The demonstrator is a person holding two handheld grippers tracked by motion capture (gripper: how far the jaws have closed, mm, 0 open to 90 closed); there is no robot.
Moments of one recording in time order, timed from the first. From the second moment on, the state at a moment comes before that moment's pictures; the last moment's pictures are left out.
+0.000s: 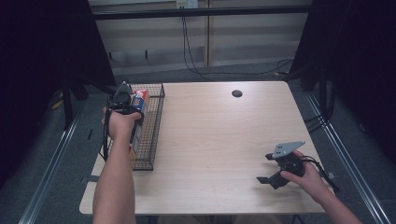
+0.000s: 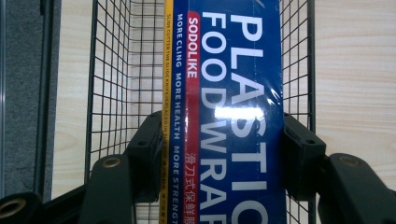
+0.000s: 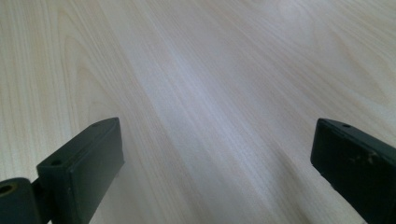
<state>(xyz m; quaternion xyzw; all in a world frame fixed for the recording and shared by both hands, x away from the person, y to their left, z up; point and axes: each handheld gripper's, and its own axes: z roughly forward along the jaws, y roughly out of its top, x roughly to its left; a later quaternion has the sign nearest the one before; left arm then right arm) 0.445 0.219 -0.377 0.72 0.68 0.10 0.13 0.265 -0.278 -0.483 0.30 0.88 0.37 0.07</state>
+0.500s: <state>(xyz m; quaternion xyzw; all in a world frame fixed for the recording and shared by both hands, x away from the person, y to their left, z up) 0.449 0.221 -0.388 0.72 0.68 0.08 0.13 0.265 -0.276 -0.485 0.31 0.88 0.37 0.07</state>
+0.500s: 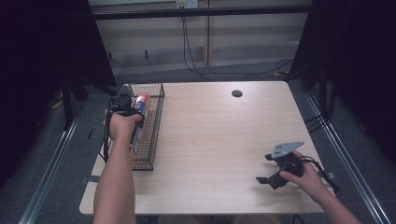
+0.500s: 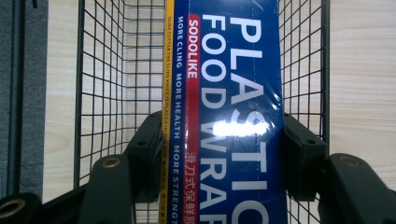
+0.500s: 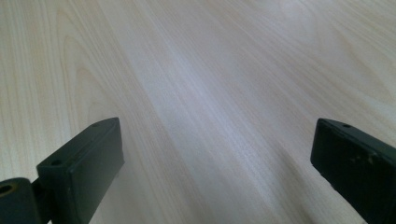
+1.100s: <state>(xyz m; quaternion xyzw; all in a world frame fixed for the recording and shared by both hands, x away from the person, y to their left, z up) 0.451 0.227 -0.399 0.72 0.68 0.08 0.13 0.268 -0.273 -0.485 0.30 0.88 0.37 0.07</state>
